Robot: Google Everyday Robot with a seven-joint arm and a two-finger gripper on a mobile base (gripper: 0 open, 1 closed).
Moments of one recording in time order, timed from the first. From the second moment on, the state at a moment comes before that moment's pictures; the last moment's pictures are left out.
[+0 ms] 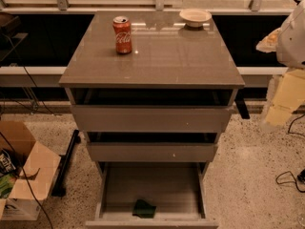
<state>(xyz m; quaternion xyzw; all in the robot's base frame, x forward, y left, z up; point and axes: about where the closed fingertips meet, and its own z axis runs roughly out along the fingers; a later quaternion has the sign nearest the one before) 0.438 -0.217 0.976 -0.60 0.78 -0.03 0.16</state>
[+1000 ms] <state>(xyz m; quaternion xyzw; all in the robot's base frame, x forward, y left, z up) 0.449 -0.195 0.936 -0.60 0.77 0.04 0.24</state>
